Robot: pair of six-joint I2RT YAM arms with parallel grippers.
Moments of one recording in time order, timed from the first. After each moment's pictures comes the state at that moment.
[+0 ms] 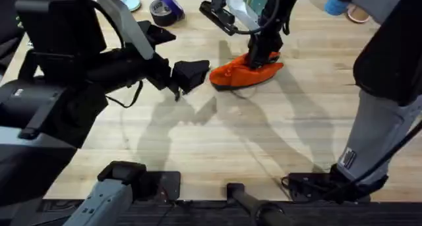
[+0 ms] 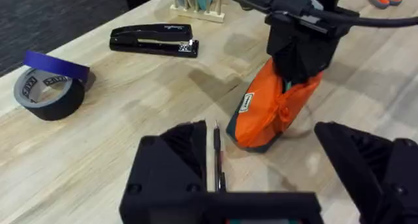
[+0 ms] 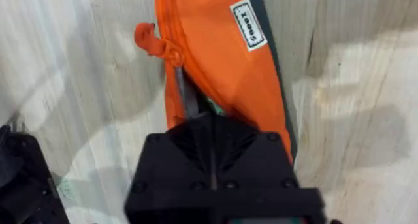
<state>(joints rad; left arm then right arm) -0.09 0.84 0.69 -0.38 0.57 0.28 0.36 2.17 1.95 -1.48 -0.27 -1.16</state>
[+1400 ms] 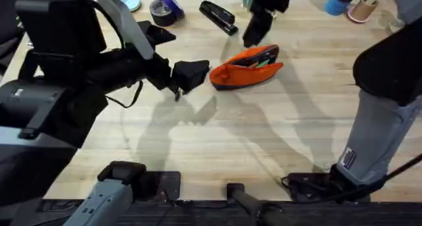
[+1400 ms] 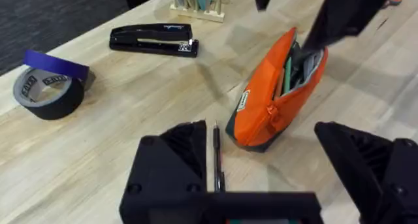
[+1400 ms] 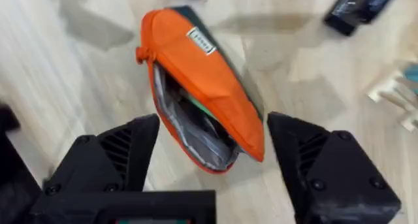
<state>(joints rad) -0.09 0.84 0.69 -0.38 0.58 0.28 0.36 2.17 2.35 -1.63 -0.26 -0.83</state>
